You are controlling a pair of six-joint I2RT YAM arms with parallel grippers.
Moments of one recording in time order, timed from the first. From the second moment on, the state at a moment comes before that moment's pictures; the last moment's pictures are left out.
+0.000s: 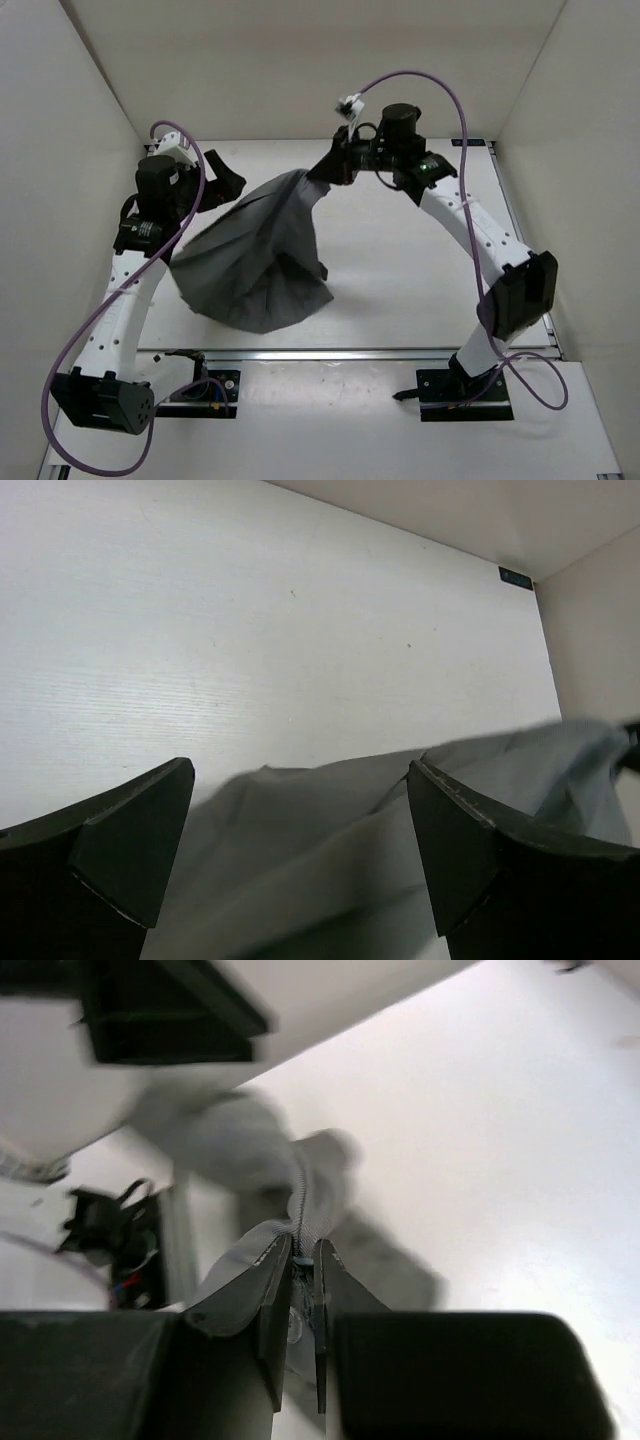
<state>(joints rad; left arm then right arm) -0.13 1.10 1.21 -0.47 0.16 -0.46 0.53 1.64 1.64 -0.25 -0.79 0.13</state>
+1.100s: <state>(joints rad) -0.46 1.80 1.55 -0.49 0.21 -0.35 0.33 1.61 1.24 -0.28 -0.51 0.17</state>
